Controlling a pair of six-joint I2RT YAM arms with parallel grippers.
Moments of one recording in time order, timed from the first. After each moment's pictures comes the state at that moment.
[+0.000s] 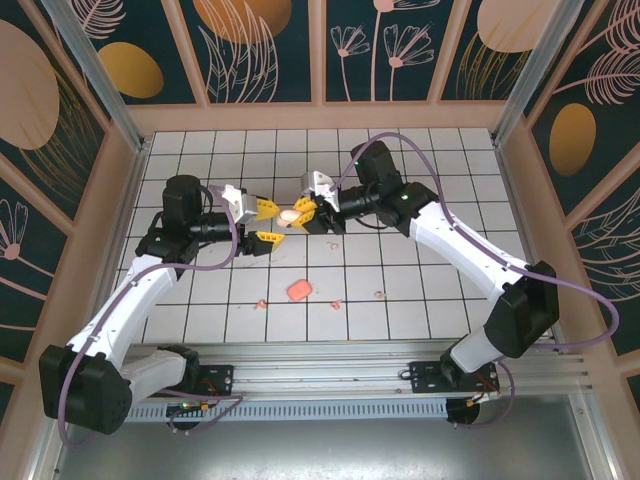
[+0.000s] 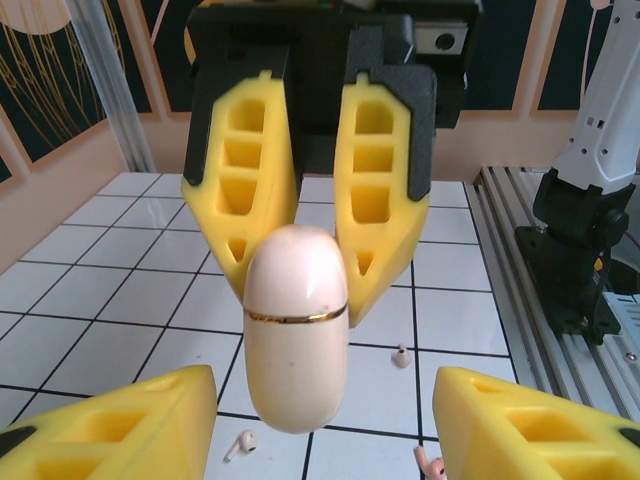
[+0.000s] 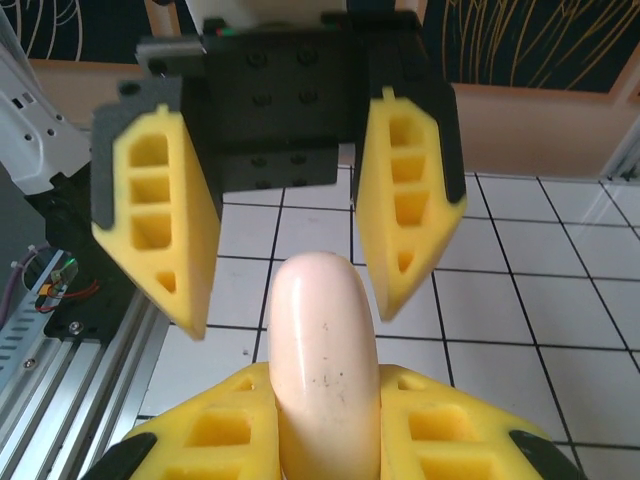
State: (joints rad) left arm -0.27 1.13 0.88 -0.16 1.12 0.41; right arm 0.68 1.51 1.37 -0.40 -0.89 -0.55
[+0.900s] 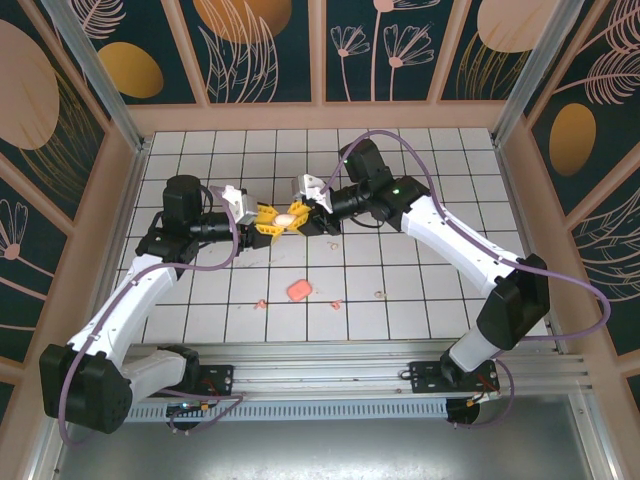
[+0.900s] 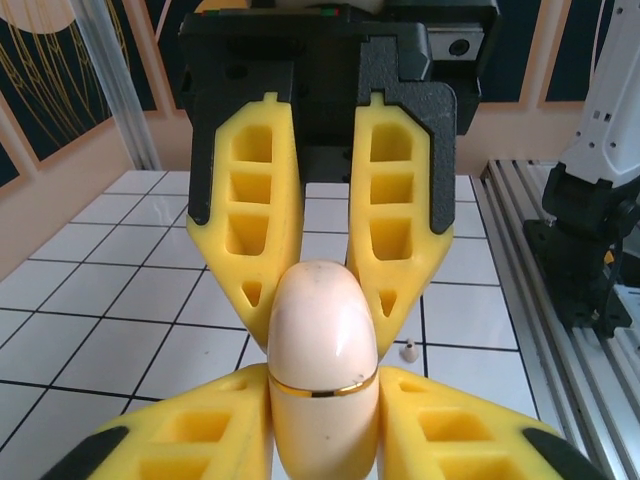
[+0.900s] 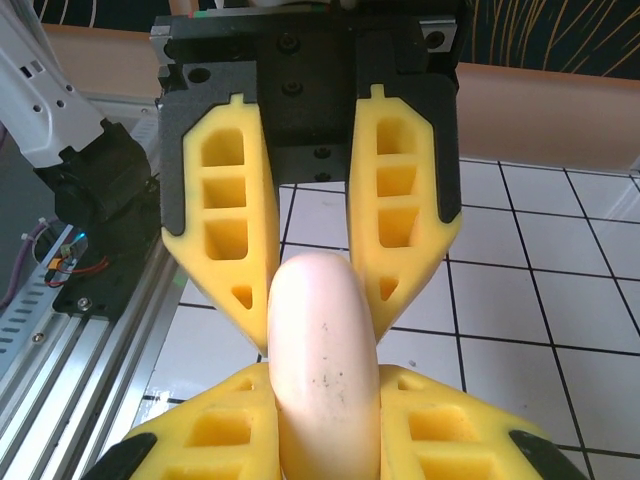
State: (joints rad) left arm -0.27 1.13 0.88 -0.17 1.11 0.44; right arm 0.70 1.57 1.45 -0.52 -0.87 -0.63
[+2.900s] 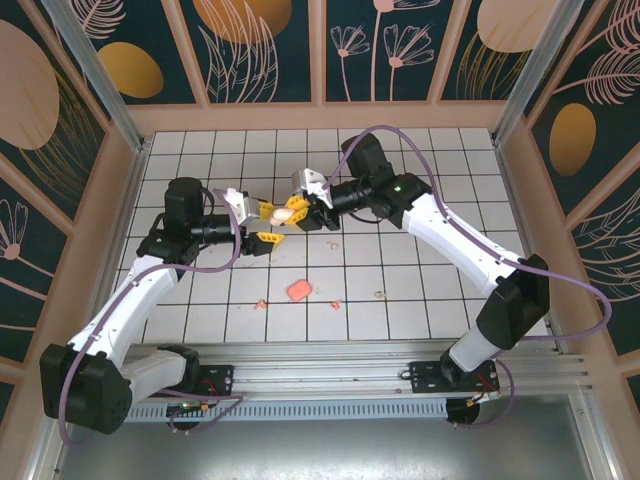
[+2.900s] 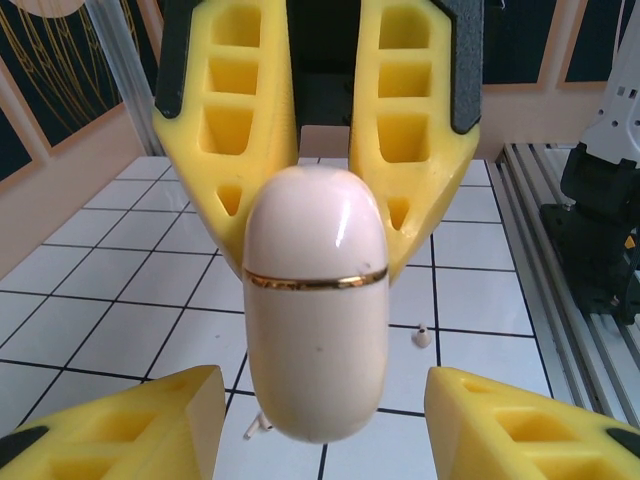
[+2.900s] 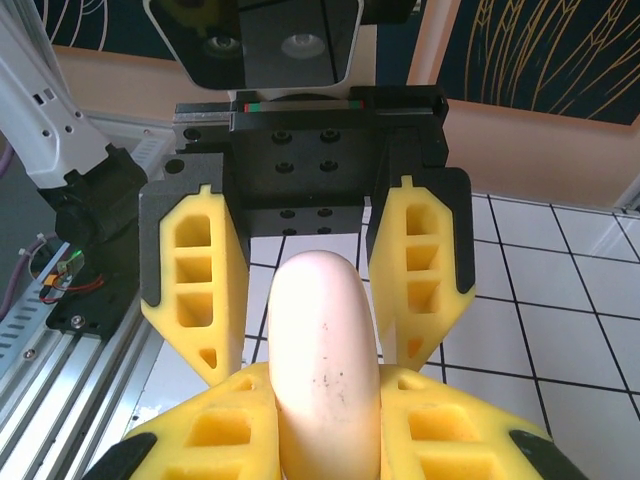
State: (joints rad) left arm -0.27 1.13 0.87 -0.17 1.07 0.47; right arm 0.70 1.58 1.48 -0.49 -0.90 -0.64
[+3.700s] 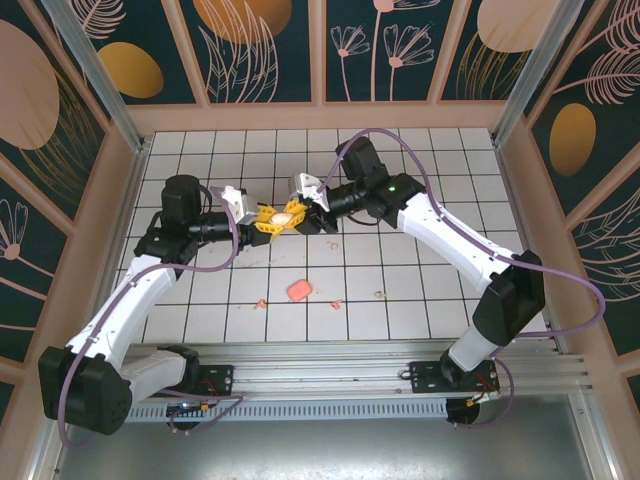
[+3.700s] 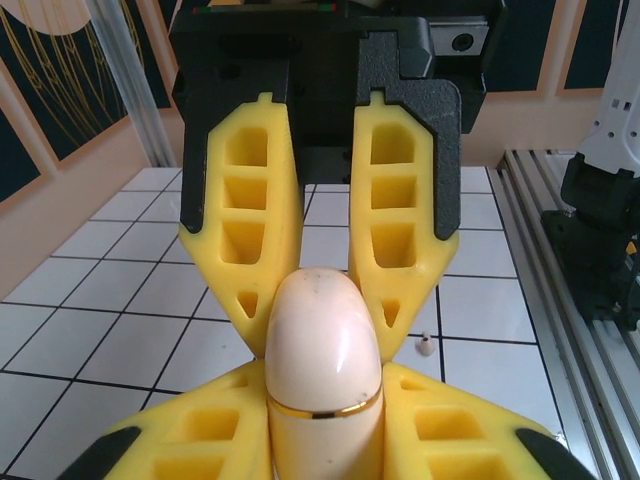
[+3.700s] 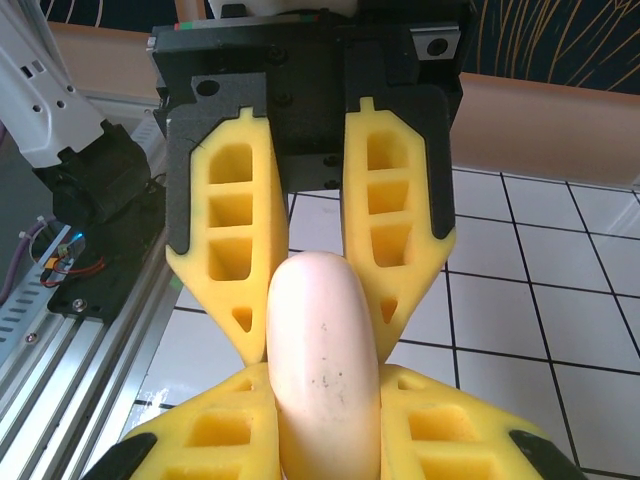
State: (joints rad) left arm -0.26 1.12 0.89 -0.18 1.08 0.47; right arm 0.71 1.60 1.49 -0.52 -0.88 -0.66
